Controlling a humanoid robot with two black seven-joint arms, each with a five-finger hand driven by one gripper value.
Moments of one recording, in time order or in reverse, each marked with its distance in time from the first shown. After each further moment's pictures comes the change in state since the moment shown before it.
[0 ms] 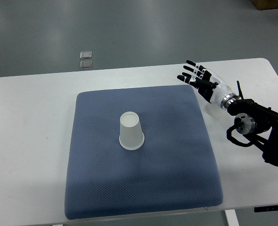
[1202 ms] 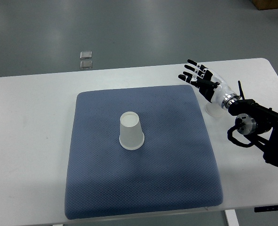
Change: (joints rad) left arm 0.013 0.000 -0.001 0.004 0.000 0.000 0.003; right arm -0.004 -0.002 0.003 -0.001 0.000 0.006 0.038
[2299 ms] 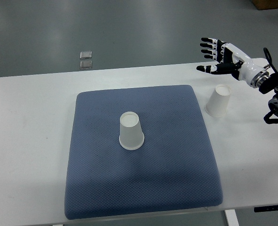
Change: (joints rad) left arm 0.000 0.000 0.000 0.000 0.000 0.000 0.000; right arm 0.093 -0.217 -0.006 0.014 -0.545 0.091 0.083
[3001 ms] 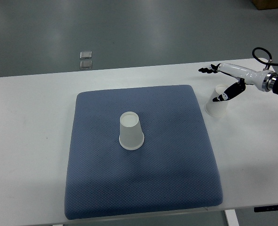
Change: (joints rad) left arm 0.000 0.000 0.000 0.000 0.000 0.000 0.000; right arm 0.084 -0.108 -0.206 0.031 -0.645 -0.055 0.020
